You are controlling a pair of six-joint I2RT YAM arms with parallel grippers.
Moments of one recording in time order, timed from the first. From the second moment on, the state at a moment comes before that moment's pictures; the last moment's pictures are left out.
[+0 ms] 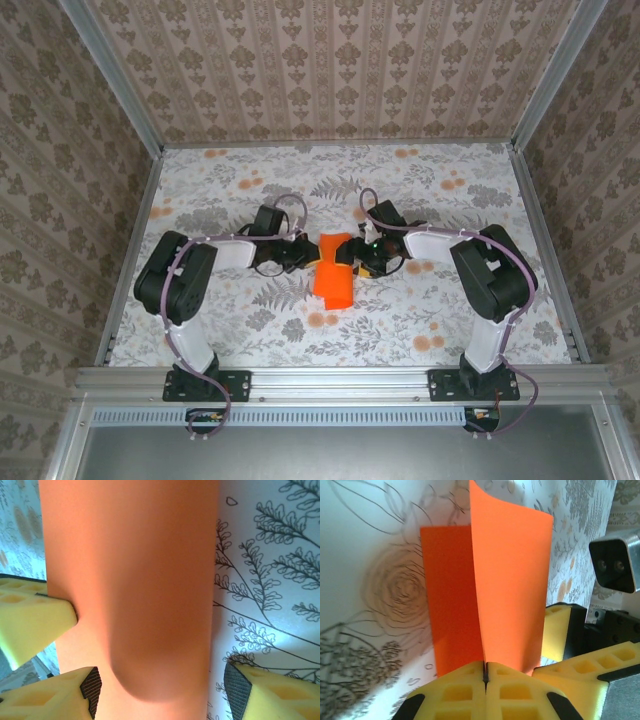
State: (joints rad) left arm -0.49 1.80 0.85 0.05 0.74 -0.79; right arm 0.46 1.84 1.01 -0.28 -0.56 0.73
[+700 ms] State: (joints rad) left arm -0.50 1.64 0.85 -0.10 0.55 -0.79; right arm 0.47 1.86 1.08 -0.47 -0.45 0.58
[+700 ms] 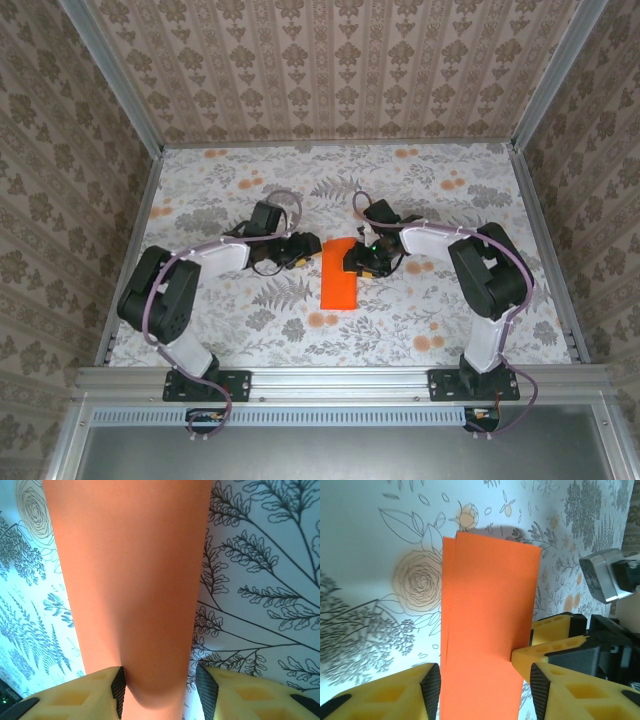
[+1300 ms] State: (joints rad) left arm -0.47 1.54 0.85 -0.28 0.34 -0.74; right arm 0.47 1.94 1.20 -0.63 -0.44 0.50
